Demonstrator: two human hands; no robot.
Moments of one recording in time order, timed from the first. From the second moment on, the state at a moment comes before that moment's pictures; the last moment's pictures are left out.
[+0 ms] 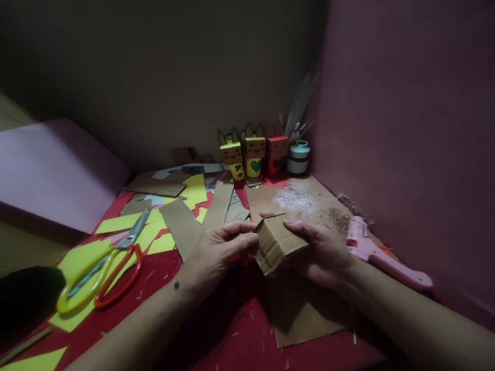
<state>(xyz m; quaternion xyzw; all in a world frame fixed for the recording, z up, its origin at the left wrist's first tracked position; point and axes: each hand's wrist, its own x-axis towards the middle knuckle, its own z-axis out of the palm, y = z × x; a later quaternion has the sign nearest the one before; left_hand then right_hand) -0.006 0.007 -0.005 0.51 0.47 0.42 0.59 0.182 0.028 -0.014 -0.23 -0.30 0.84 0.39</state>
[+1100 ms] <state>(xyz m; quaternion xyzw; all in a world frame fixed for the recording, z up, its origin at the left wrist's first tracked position) -0.004 0.000 -0.020 0.82 0.40 0.38 0.15 0.175 0.021 -0.018 -0.27 -0.37 0.81 0.37</state>
